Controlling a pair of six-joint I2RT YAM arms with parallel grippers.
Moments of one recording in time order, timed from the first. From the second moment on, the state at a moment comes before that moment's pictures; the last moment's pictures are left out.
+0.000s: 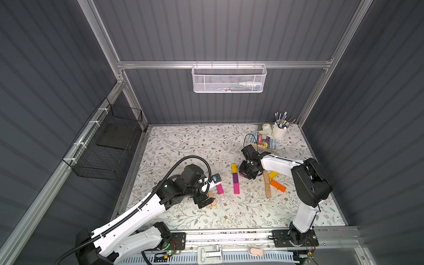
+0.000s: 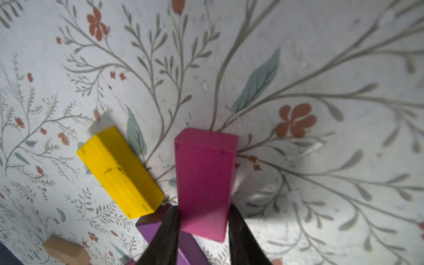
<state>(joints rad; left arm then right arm) -0.85 0.98 0.87 -0.76 0.12 0.43 0.52 1.84 1.12 -0.53 -0.11 1.06</state>
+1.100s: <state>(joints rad) -0.85 0.98 0.87 -0.76 0.12 0.43 0.52 1.76 1.09 -0.54 -0.11 1.07</state>
